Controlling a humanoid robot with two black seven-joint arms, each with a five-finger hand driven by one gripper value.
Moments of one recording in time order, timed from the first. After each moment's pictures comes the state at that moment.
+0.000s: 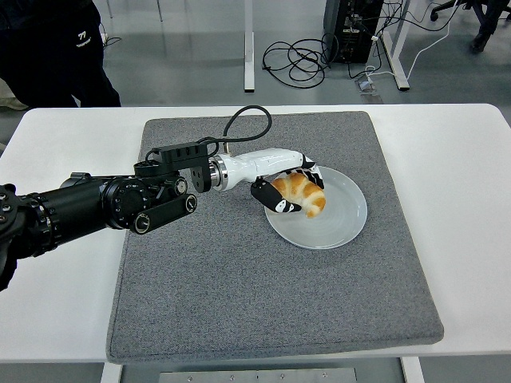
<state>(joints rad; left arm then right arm) -1.28 0.00 0.27 -0.67 0.89 0.07 -0.50 -0.02 0.00 -0.01 0.21 -0.10 -0.05 0.23</state>
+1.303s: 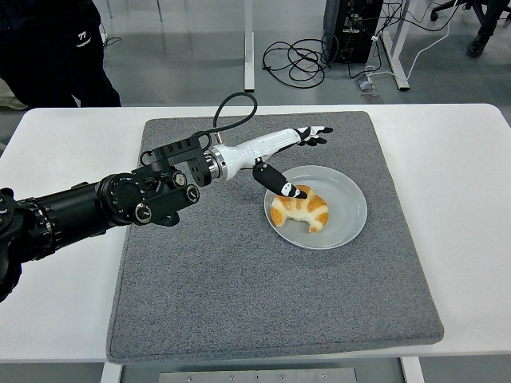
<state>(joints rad) -1.26 0.00 0.19 -0.67 0.67 0.07 -0.49 -0.02 0.00 -0.01 0.21 -0.10 -0.05 0.23</state>
